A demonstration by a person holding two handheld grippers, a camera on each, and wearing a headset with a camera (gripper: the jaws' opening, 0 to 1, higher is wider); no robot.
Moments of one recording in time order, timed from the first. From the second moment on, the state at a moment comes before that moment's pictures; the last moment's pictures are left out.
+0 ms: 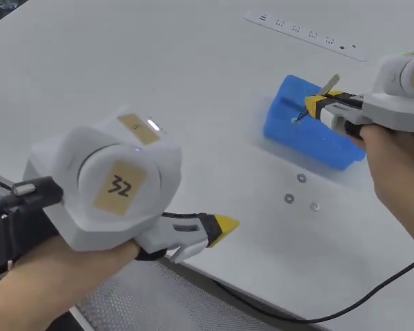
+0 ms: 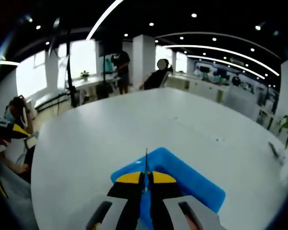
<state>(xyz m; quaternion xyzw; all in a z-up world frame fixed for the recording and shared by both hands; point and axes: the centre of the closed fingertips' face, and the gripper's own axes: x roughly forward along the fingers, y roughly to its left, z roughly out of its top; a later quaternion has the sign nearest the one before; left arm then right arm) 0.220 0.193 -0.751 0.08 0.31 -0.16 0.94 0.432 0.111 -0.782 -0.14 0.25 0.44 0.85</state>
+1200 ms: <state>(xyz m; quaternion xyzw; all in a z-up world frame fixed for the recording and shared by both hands) 0.221 0.196 -0.748 0.08 0.30 -0.16 0.94 0.435 0.112 -0.800 -0.14 0.27 0.43 0.85</state>
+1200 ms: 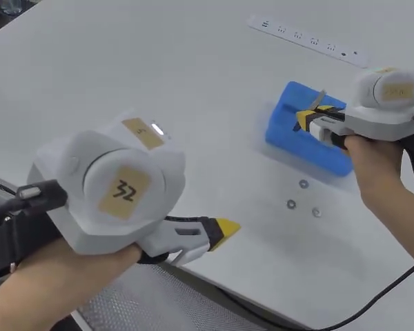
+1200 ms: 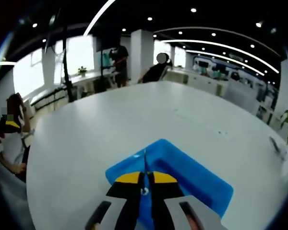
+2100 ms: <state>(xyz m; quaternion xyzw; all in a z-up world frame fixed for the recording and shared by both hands) 0.219 0.189 -0.746 0.08 0.30 -0.16 0.94 0.354 0.093 -0.722 -0.11 0.20 0.46 0.86</state>
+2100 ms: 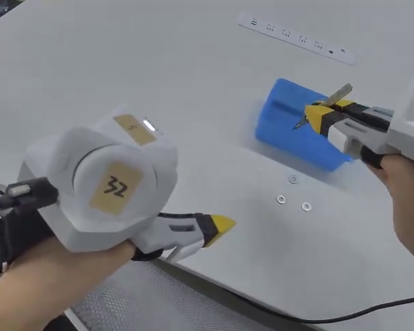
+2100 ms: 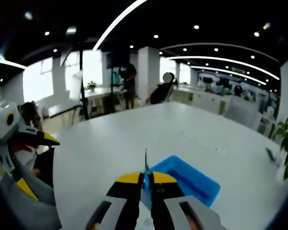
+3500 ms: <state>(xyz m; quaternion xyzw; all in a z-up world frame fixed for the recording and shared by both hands) 0.219 0.185 -0.750 0.08 0.30 -0.17 0.93 0.306 0.069 -0.807 -0.11 0.30 0.44 0.84</state>
